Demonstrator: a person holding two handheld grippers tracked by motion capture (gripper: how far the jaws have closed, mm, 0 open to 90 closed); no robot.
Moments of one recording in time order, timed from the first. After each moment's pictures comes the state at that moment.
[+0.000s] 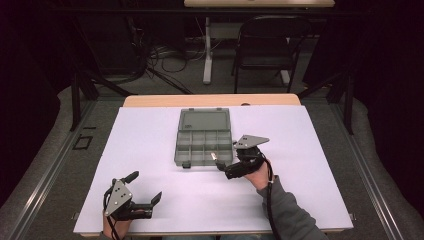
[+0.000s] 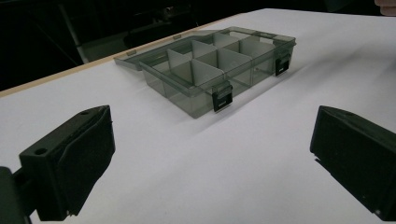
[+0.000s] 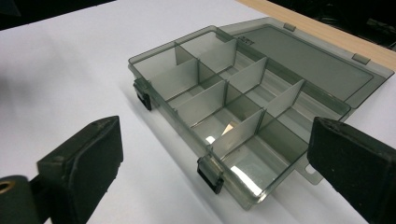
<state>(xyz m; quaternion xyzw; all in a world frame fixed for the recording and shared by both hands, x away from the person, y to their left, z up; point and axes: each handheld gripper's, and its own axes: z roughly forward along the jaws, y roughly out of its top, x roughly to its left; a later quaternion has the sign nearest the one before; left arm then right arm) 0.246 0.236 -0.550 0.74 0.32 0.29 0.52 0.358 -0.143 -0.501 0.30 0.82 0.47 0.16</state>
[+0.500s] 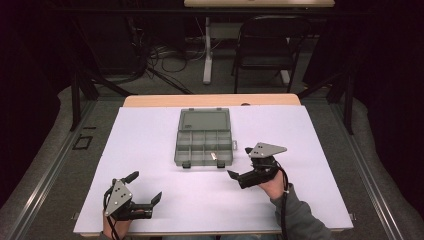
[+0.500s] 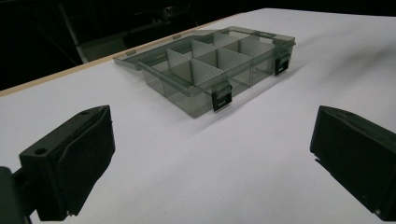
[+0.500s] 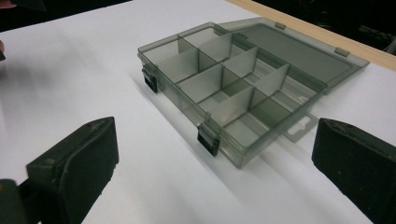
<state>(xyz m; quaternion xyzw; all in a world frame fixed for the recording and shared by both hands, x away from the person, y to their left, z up) 0.246 0.235 -0.550 0.74 0.32 0.29 0.51 0.329 -0.180 -0.499 0.29 0.81 0.48 0.17</state>
